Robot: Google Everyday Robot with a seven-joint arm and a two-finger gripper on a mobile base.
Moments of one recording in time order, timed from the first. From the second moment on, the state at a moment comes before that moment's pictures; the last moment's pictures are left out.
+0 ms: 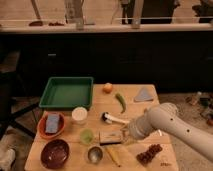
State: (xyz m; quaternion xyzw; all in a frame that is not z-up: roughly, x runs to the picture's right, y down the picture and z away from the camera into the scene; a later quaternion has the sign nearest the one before) arm 0.077 0.233 0.694 -0.30 -0.25 0.05 0.92
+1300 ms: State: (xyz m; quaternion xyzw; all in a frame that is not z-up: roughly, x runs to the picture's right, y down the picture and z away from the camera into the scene) arm 0.020 0.244 0.661 -0.31 -0.27 -0.07 0.91
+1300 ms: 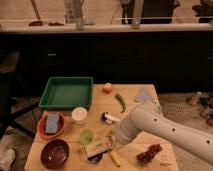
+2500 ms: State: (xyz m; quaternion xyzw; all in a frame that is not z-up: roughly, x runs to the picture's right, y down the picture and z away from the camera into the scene) arm -0.002 0.274 0.669 -0.34 -0.28 -0.10 0.89
